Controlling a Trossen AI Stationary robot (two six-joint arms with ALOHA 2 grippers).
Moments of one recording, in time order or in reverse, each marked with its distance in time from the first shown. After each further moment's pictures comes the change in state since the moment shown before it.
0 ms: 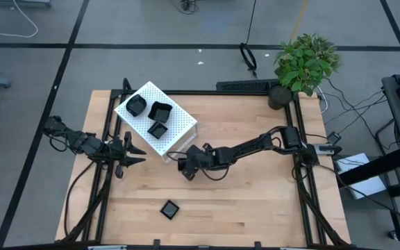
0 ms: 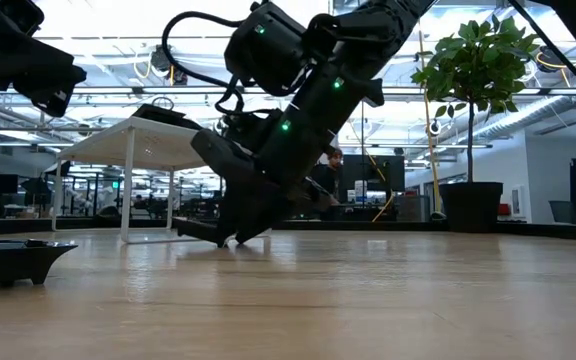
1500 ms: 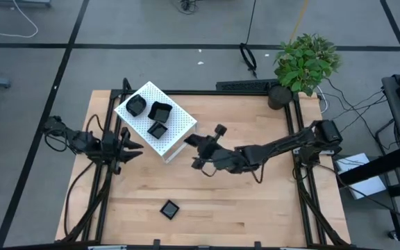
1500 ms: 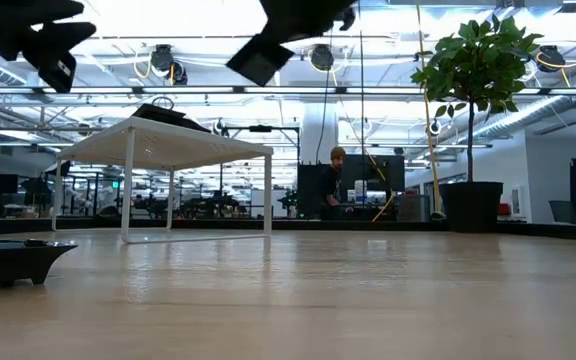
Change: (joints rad) left arm 0.000 0.000 0.000 0.259 -0.041 0.013; right arm 0.116 -0.418 -0.134 0.300 0.610 -0.806
